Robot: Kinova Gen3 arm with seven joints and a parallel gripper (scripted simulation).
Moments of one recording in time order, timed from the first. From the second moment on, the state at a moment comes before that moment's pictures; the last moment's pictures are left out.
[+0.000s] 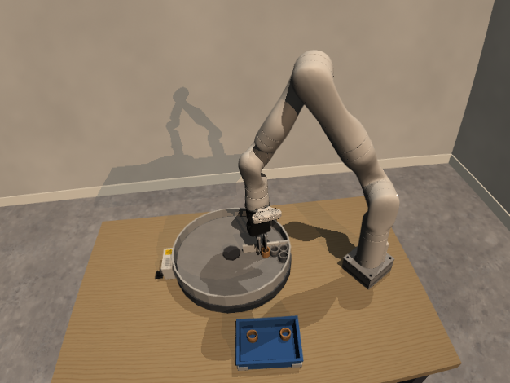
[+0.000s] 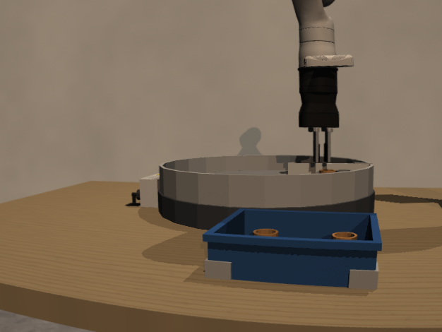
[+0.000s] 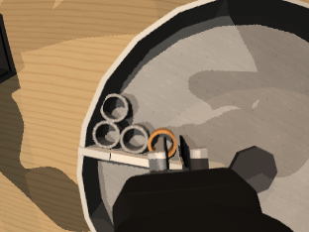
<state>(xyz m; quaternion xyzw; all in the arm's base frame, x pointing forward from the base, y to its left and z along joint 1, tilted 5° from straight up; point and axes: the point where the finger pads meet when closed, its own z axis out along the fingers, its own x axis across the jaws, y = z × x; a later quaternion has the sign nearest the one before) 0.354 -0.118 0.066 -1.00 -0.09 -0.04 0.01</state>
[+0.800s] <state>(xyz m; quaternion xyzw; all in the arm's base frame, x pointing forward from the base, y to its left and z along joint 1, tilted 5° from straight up) 0.353 -0.118 0.060 -1.00 -0.09 -0.04 0.01</state>
